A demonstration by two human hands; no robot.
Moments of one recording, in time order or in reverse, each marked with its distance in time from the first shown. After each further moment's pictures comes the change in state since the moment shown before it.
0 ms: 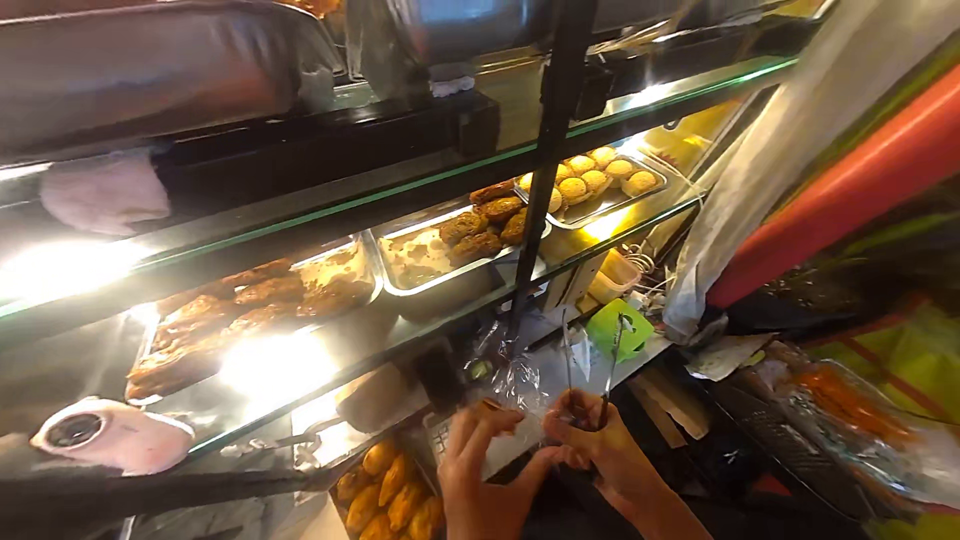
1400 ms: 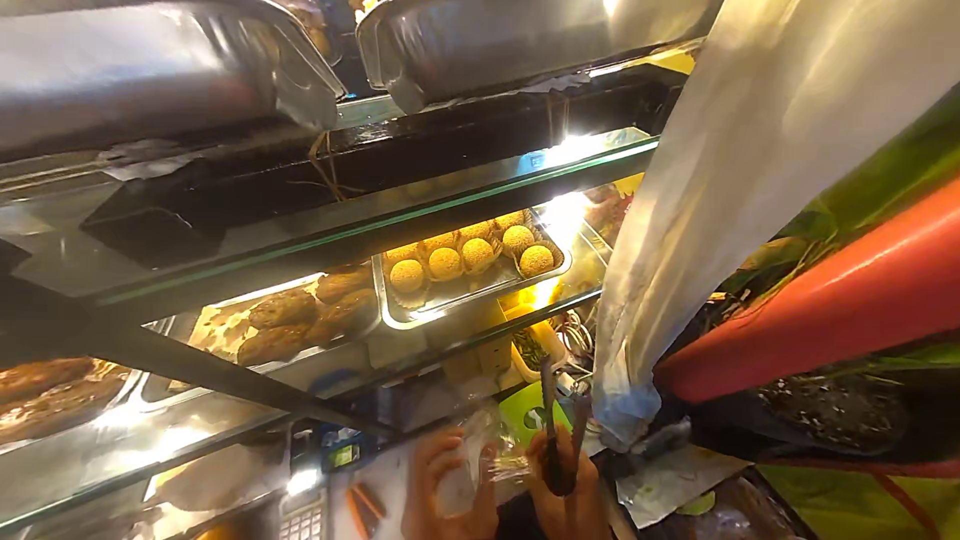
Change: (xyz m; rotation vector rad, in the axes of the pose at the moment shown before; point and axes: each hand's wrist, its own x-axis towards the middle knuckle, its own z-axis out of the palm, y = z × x) left_hand 0.063 0.067 0.314 0.082 0.209 -0.204; right_hand 0.111 -0.095 -0.258 -0.489 0.115 -0.450
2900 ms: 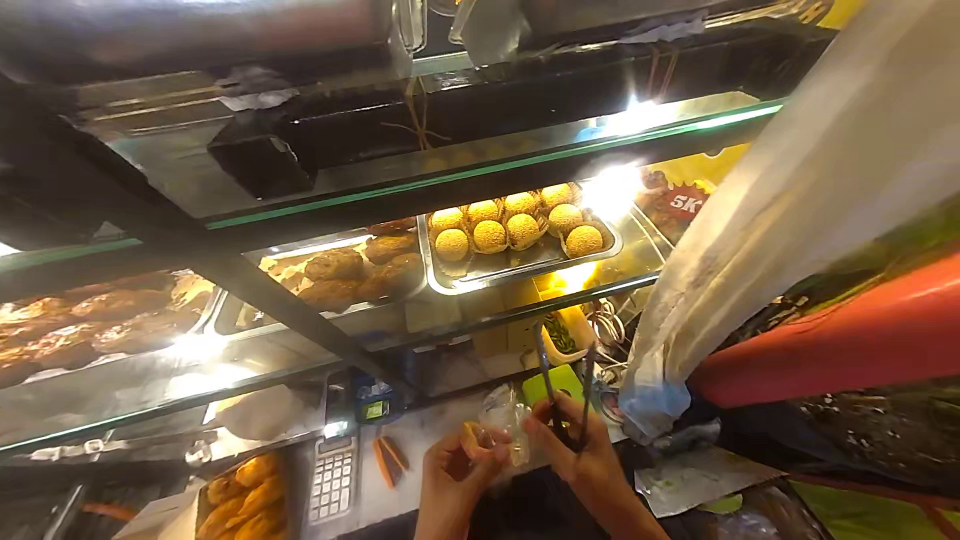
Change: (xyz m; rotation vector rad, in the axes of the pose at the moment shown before) left_hand -0.003 -0.027 -0.042 -0.637 -0.243 -0.473; right_hand 0.025 -0.001 0.008 0.248 -0.349 0.011
